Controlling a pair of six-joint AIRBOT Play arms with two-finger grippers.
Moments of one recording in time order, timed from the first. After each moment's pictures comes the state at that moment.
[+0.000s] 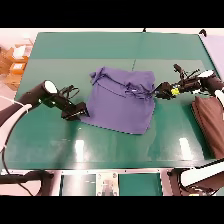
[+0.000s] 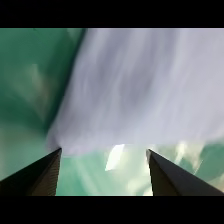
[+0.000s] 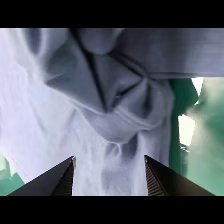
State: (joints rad) left arm -0.18 -1.49 0.98 0.96 -1.10 -1.62; right arm -0.26 -1.71 1.32 -0.77 1.31 1.09
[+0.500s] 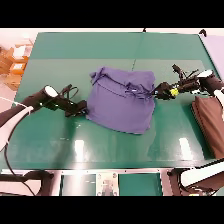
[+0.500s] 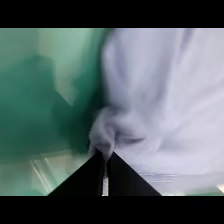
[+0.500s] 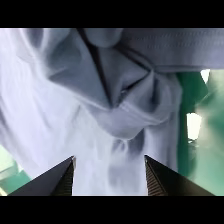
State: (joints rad) left arm -0.13 -1.54 0.96 0.90 -0.94 -1.51; right arm -0.25 -1.71 1.32 -0.76 1.34 1.13
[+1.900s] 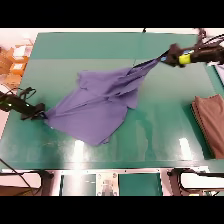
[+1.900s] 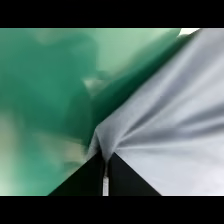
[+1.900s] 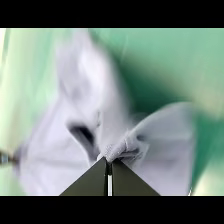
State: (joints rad) left arm 0.39 -1.54 1.05 1.29 -1.24 -1.35; right arm -0.16 -1.46 1.58 -0.74 1.23 1.38
